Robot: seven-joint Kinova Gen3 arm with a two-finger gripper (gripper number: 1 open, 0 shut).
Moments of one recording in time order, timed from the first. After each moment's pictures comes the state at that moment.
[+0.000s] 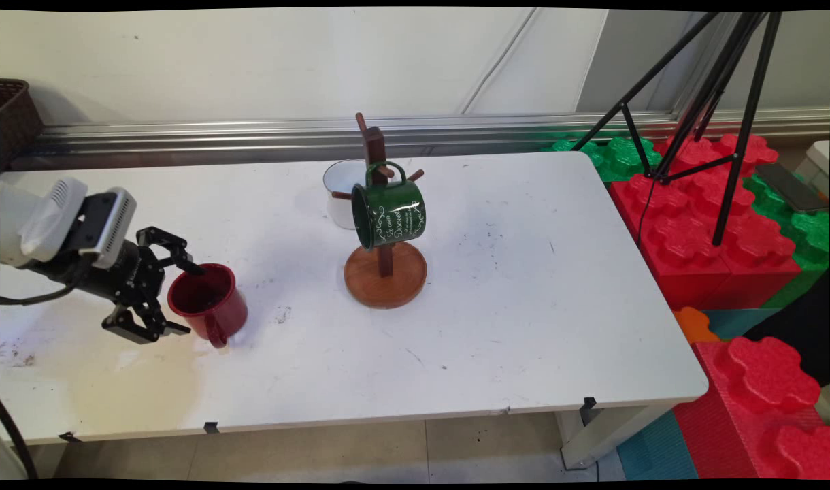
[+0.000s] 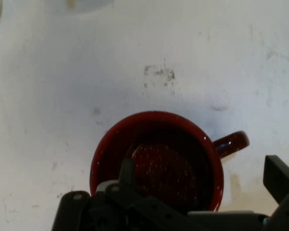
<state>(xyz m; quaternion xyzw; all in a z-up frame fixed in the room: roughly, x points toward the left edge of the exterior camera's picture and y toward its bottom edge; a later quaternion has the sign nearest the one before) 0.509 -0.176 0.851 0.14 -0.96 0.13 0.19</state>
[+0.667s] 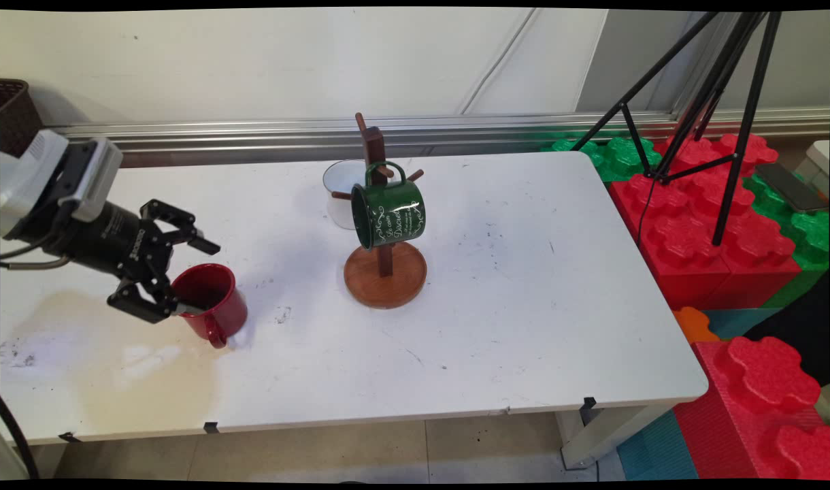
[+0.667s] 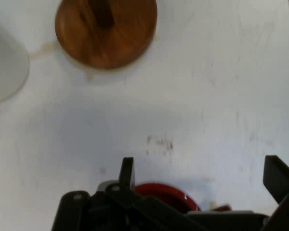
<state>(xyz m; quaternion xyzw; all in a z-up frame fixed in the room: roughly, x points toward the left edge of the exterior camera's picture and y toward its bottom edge) 0.504 -0.175 0.892 0.18 -0.94 0.12 0.27</state>
